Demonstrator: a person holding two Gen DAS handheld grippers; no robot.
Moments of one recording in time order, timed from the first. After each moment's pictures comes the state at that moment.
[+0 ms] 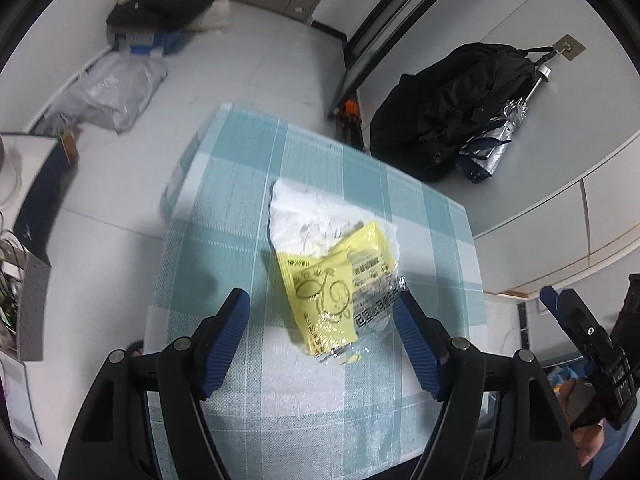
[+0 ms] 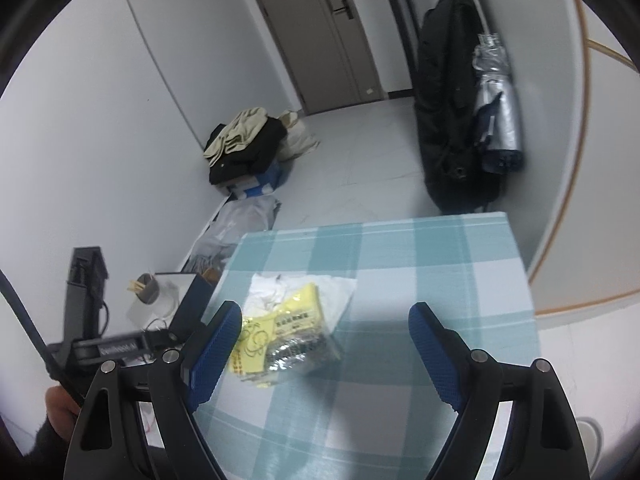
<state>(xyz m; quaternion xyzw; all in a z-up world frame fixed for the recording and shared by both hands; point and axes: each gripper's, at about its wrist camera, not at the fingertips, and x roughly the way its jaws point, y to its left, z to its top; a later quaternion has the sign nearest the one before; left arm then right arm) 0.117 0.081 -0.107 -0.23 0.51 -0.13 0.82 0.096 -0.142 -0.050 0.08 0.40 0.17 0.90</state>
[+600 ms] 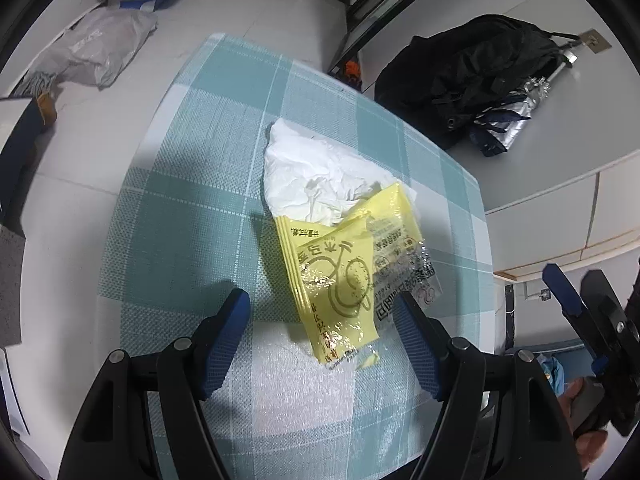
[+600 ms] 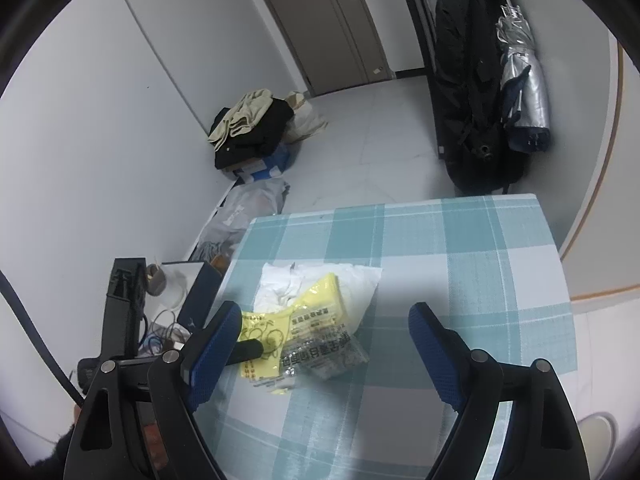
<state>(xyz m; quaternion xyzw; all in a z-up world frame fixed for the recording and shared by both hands) 0.132 0.073 -0.154 -0.25 0.56 -0.15 0.77 0.115 -0.125 -0.068 0.09 0.43 0.18 0.88</state>
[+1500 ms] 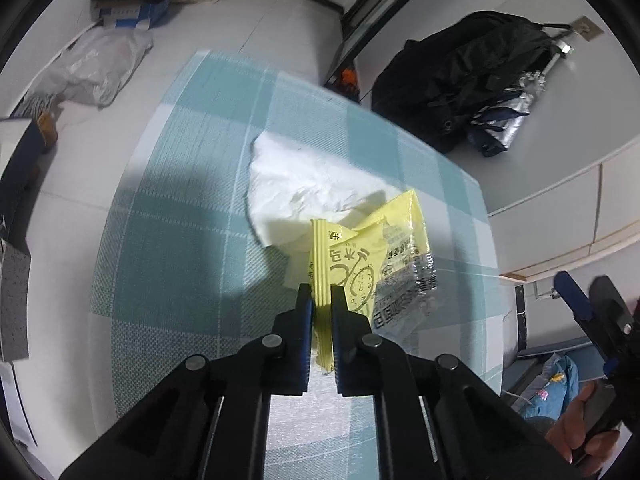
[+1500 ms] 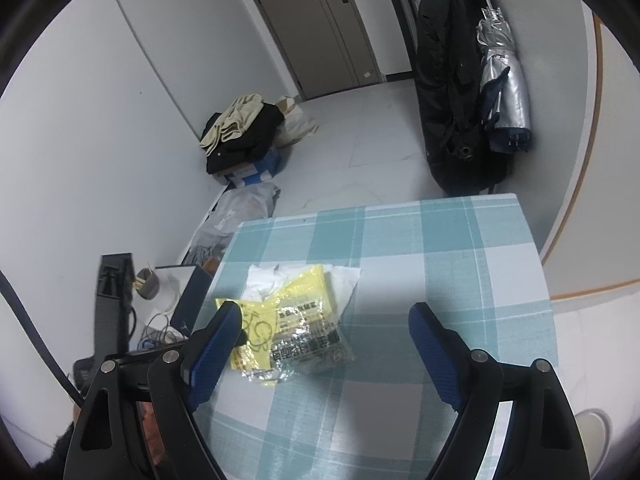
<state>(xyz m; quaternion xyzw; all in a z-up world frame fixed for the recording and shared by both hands) 0.133 0.062 -0.143 -0.22 0.54 -0.14 0.80 0.109 -0.143 -0.062 0.10 0.42 0.17 0.89</state>
